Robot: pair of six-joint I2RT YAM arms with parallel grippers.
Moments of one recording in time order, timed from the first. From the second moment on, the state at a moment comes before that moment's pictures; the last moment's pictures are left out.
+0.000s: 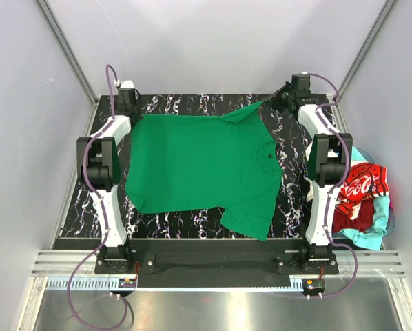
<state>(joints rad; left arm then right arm) 0.00 2.14 1.65 -0.11 -0.24 -0.14 0.03 2.25 1.89 -0.17 -0.28 0.92</state>
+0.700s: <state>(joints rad) 0.02 2.06 1.60 -0.26 -0.31 -0.20 0.03 1.85 1.54 -0.40 -0.30 1.05</state>
